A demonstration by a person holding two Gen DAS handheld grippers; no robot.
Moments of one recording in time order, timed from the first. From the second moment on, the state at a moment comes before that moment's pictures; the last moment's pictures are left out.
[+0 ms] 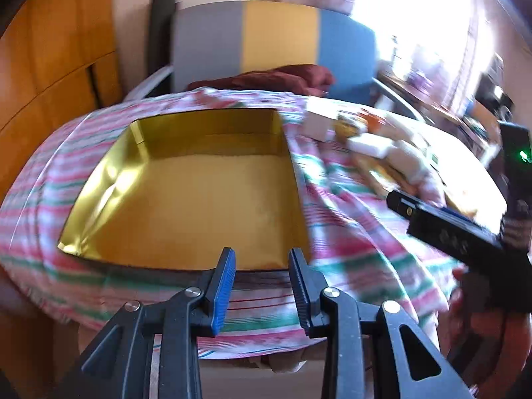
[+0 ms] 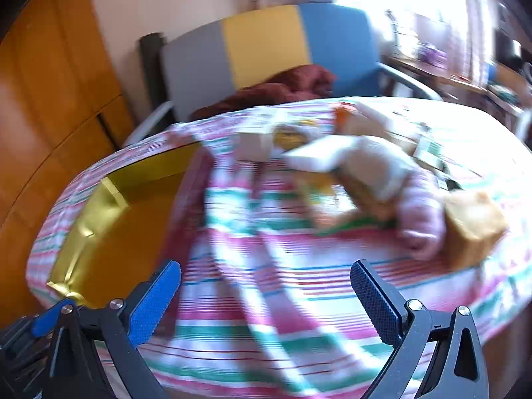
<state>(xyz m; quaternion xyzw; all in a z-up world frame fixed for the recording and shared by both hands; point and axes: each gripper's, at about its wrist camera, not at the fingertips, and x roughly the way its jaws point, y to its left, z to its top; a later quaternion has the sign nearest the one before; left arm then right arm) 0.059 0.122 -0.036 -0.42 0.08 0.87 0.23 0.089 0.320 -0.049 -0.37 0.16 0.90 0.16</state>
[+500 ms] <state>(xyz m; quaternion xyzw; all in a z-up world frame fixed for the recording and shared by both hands) 0.060 0.187 -0.029 -0.42 0.13 0.84 0.32 0.167 0.442 -0.058 -0.32 0.14 0.87 0.34</state>
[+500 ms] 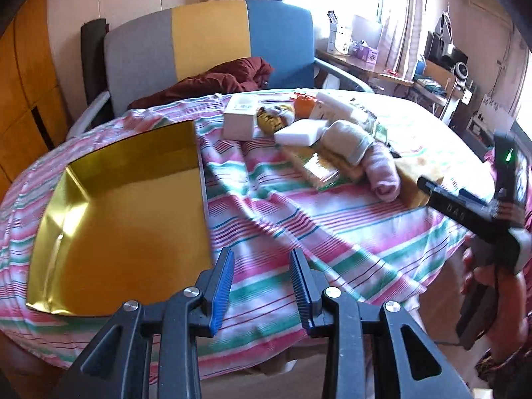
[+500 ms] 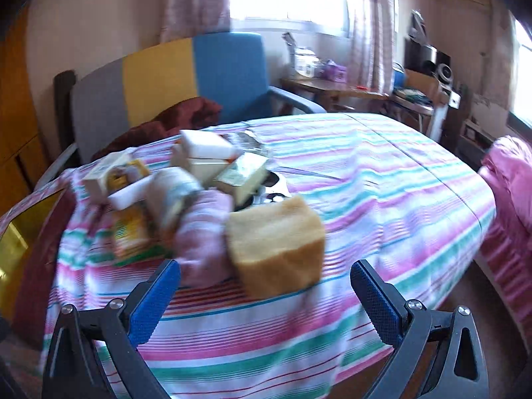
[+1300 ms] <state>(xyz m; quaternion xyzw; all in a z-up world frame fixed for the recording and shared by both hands) 0.064 0.320 -0.037 -0.42 0.13 0.79 0.43 0.166 0.503 -0.095 -0.34 0.19 0.86 0.33</state>
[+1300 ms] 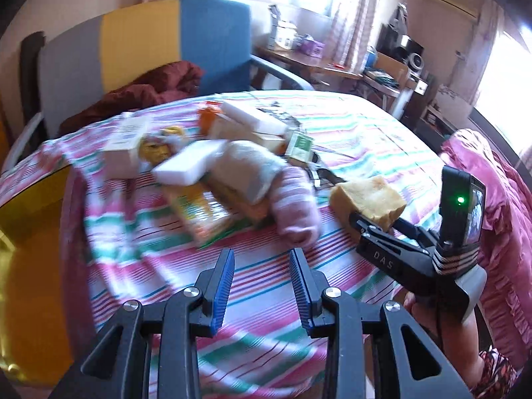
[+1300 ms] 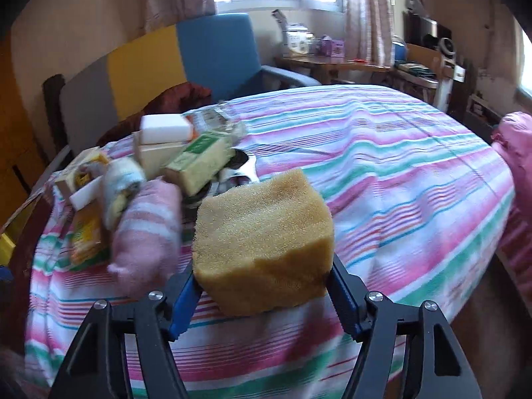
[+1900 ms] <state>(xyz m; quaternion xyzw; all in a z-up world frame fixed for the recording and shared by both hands) 0.036 0.405 -0.098 -0.52 0.13 0.73 0.43 0.171 0.513 -0.110 -0.32 0.23 0.87 0.30</state>
